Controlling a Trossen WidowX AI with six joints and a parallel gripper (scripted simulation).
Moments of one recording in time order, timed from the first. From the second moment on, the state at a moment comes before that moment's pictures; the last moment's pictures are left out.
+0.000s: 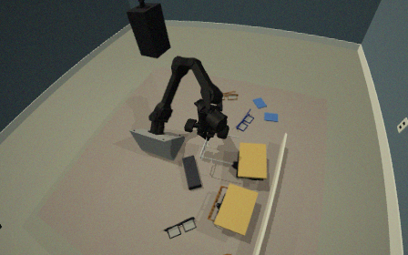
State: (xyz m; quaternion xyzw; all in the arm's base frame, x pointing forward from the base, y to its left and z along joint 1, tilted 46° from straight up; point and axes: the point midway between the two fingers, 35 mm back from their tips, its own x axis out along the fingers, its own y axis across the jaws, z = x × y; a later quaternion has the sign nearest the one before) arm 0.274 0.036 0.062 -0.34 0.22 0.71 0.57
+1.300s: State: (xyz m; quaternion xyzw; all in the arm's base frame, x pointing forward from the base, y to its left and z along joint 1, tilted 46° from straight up) arm 0.246 0.014 0.006 -0.37 0.15 0.73 0.55
